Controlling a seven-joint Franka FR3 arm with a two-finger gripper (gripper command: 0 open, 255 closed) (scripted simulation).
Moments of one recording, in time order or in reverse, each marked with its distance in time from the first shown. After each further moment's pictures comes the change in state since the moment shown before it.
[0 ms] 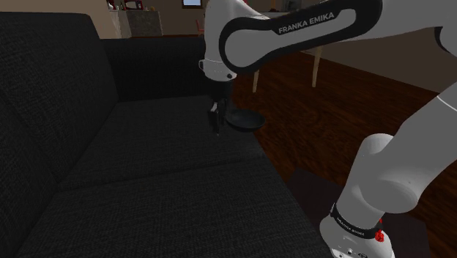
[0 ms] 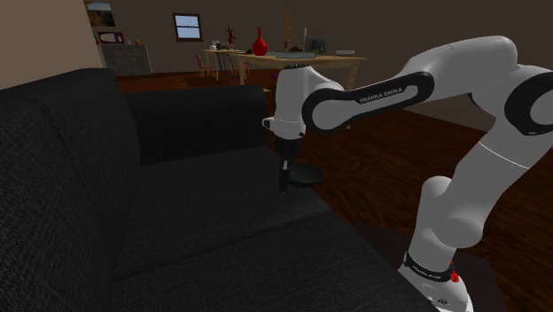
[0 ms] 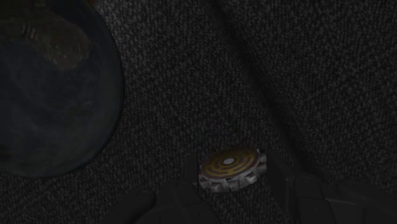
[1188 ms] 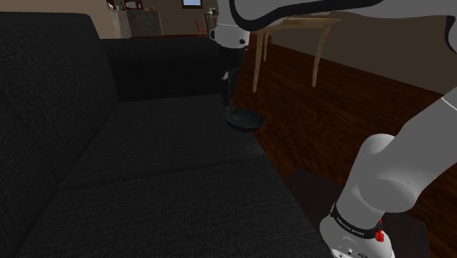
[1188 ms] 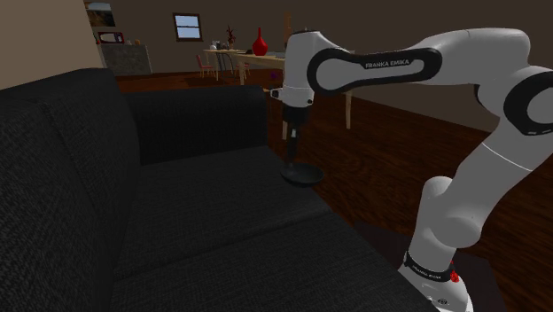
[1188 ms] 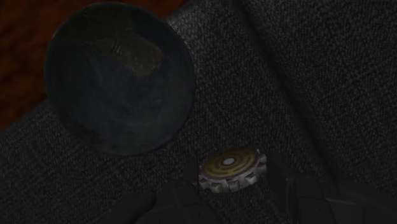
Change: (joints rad) arm -0.037 -0.033 -0.080 0.155 -0.017 -0.189 -0.103
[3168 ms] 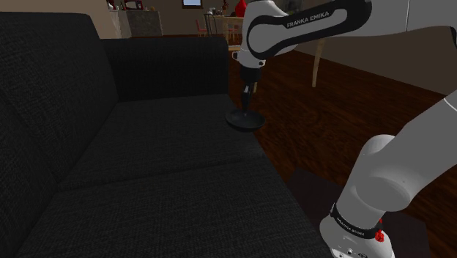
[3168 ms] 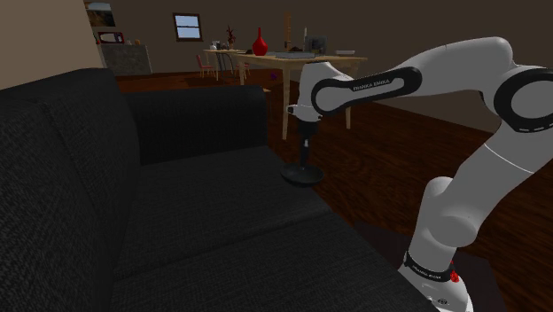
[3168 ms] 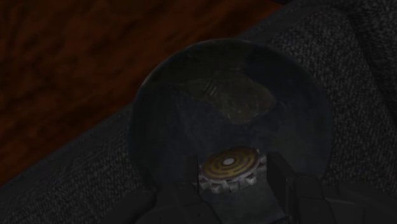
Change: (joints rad) arm -0.078 -0.012 -0.162 -0.201 -0.045 0.190 -0.221
